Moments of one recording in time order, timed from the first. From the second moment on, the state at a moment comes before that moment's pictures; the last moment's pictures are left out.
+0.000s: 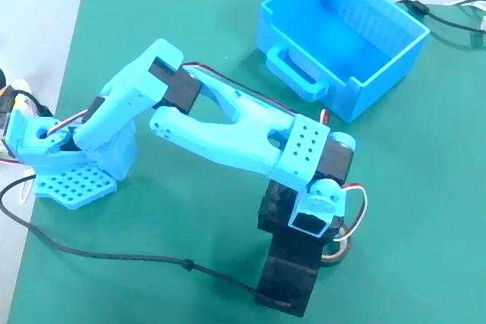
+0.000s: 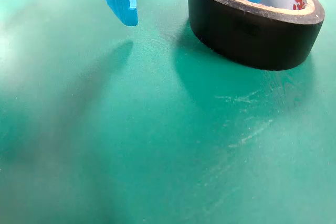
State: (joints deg) arm 21.6 60.6 69.4 82.0 -14.5
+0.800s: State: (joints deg) arm 22.4 60.6 69.4 83.4 -18.0
